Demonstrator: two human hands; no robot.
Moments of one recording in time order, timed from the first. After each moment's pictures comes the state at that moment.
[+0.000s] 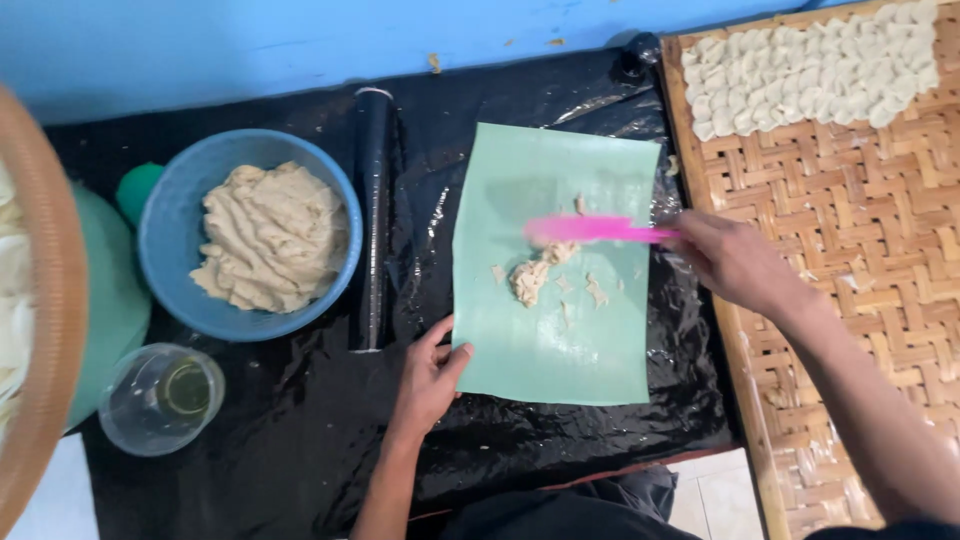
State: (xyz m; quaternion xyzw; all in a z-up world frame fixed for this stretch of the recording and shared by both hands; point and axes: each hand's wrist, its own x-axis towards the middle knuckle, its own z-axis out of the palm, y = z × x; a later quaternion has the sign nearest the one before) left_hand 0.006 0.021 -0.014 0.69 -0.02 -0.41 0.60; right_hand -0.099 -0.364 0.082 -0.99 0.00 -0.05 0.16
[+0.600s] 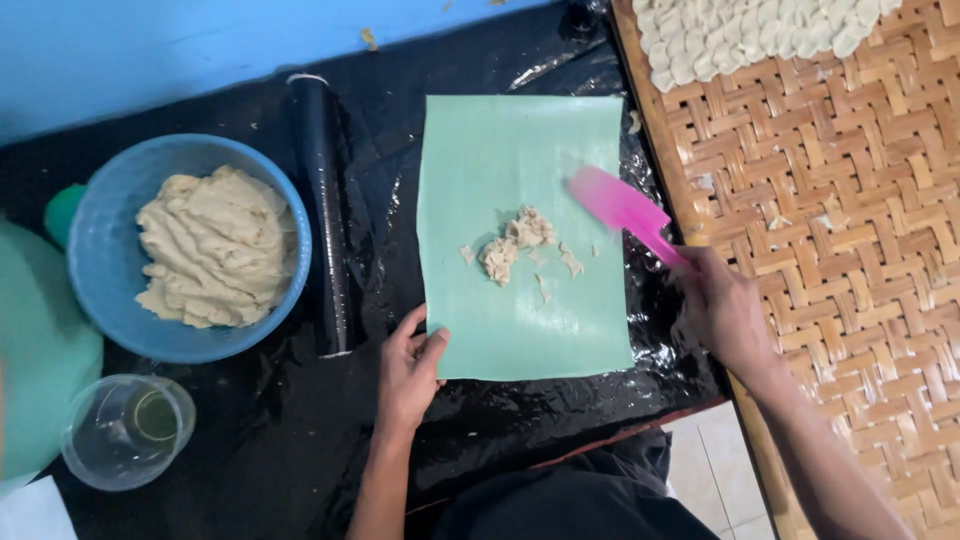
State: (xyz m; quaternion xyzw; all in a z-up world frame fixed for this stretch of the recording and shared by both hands) left_hand 0.001 0.010 -0.011 0.68 0.02 -0.40 0.61; right_hand -0.196 -0.309 0.045 -0.91 0.34 -0.07 0.23
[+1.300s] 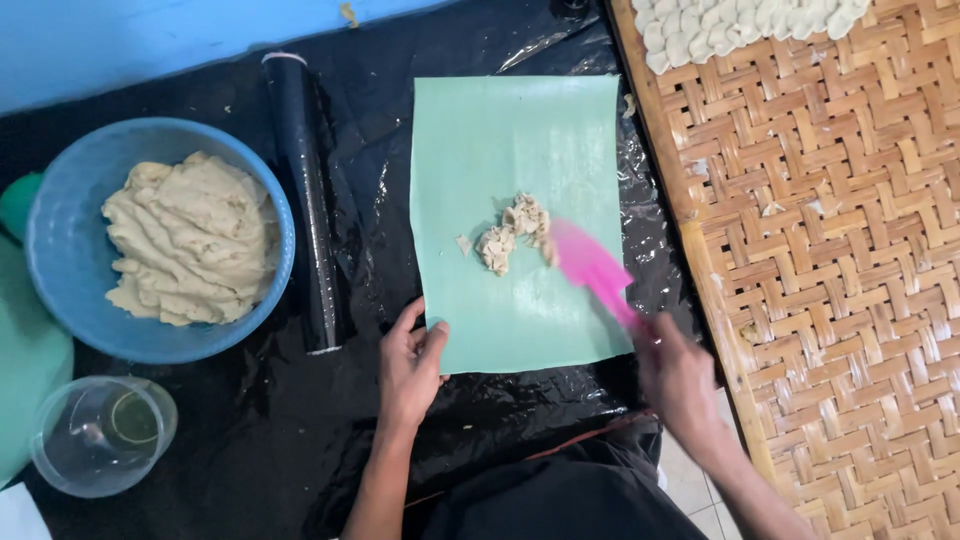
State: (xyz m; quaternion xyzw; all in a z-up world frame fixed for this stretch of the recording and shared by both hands) left_hand -0.006 0.004 -0.014 0.68 0.02 -0.40 0.61; right_hand -0.234 -0.216 0.019 -0.89 0.39 -0.09 0.24
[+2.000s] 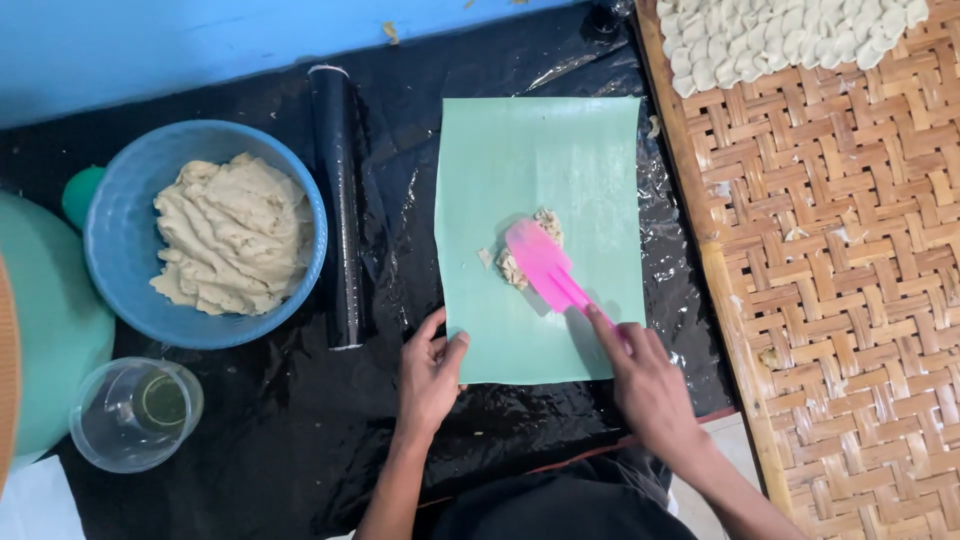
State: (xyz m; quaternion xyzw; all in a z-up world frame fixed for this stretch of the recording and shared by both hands) left_hand -0.012 0.007 -0.009 0.71 0.02 -0.39 0.59; right_hand -0.195 -0.198 0.022 -0.98 0.18 -0.03 0.11
